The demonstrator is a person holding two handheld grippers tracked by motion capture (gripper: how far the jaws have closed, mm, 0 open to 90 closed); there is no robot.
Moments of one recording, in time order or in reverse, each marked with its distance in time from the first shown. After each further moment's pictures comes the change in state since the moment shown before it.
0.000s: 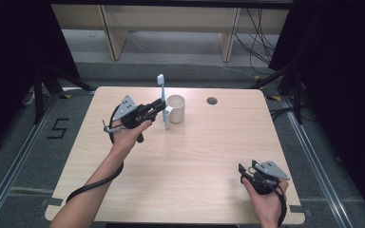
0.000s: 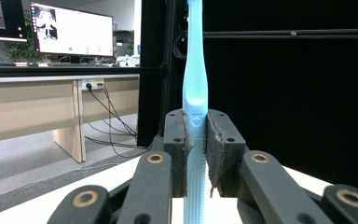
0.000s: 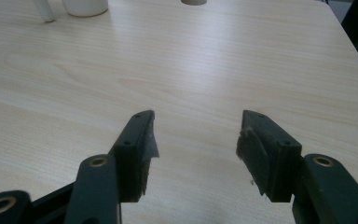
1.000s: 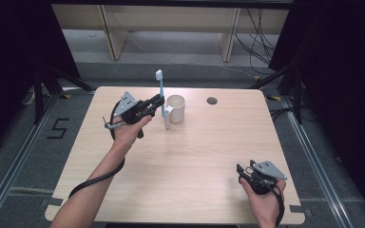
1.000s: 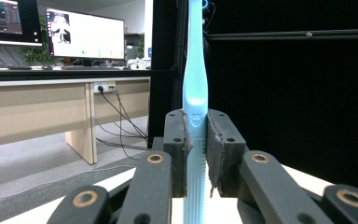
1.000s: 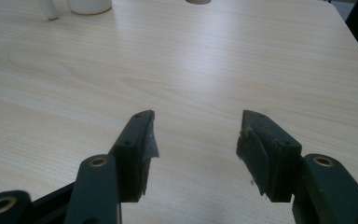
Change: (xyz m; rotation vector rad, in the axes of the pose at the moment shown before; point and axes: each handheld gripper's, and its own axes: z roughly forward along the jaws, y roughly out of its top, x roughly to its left) left arm 0.013 0.000 0.008 -0.010 0.041 0.009; right arm 0.004 0.000 0.003 -0.008 -0.010 -0.028
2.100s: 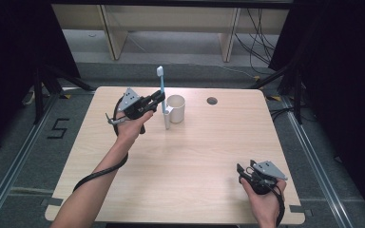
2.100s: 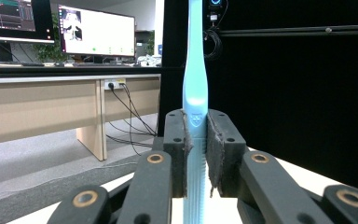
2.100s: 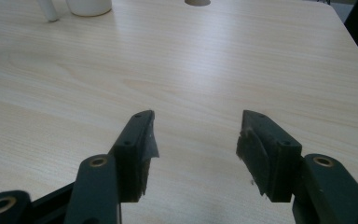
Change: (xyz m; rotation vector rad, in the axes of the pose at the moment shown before) left arm 0.011 -0.003 0.017 0.012 0.041 0.004; right arm 0.001 0.000 -0.001 0.007 0.014 0.023
